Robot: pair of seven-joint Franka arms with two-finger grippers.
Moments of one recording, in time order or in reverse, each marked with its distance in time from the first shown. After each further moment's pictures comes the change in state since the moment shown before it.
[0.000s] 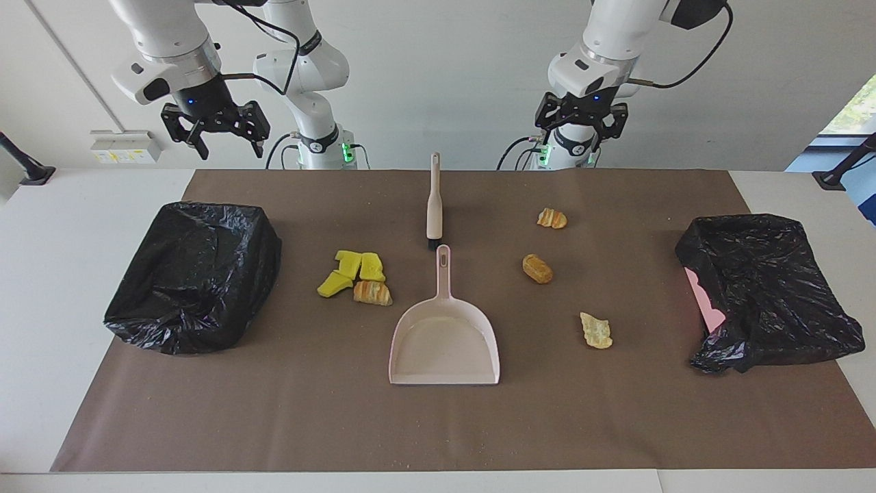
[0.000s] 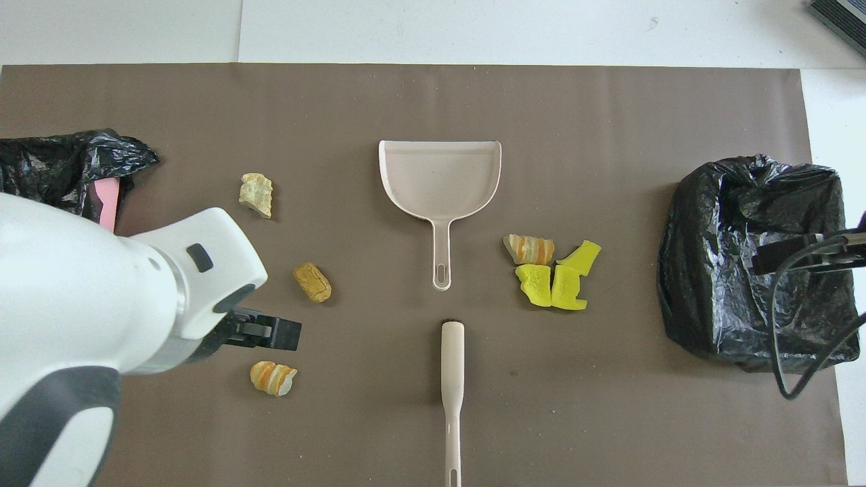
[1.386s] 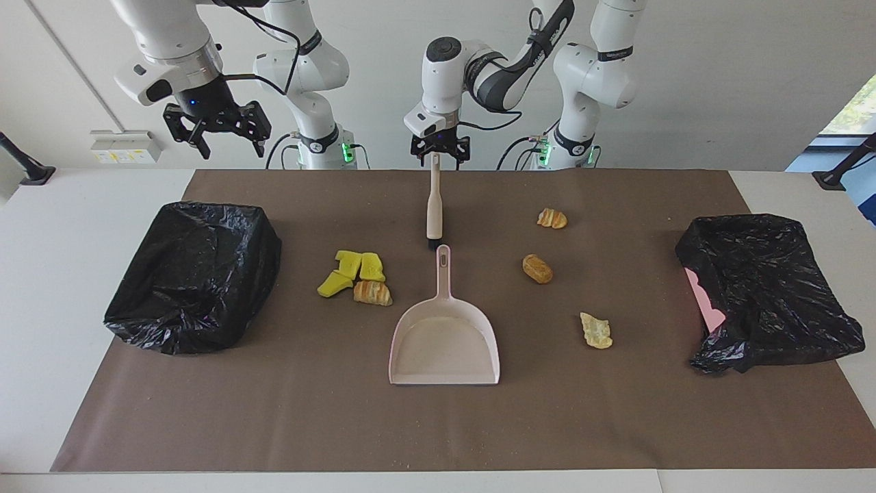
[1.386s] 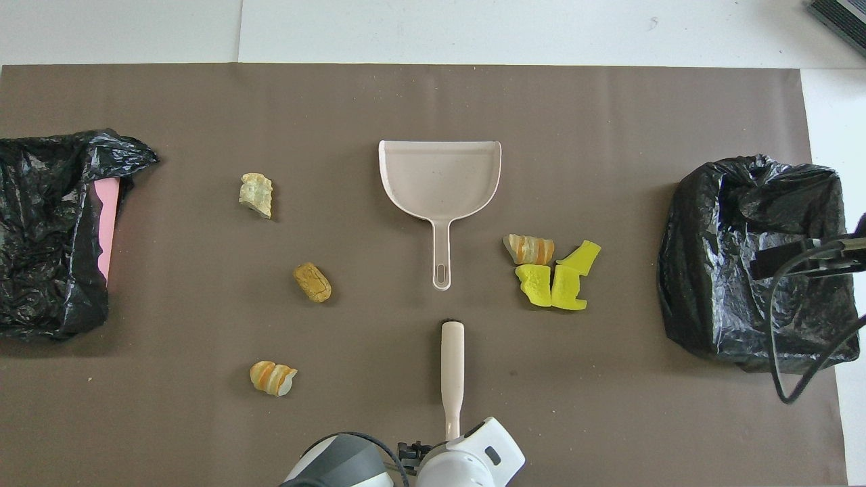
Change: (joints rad) left arm -0.604 0.113 -0.005 -0.498 -0.005 0.659 -0.598; right arm 0.000 -0.008 0.000 -0.018 0.000 0.000 0.000
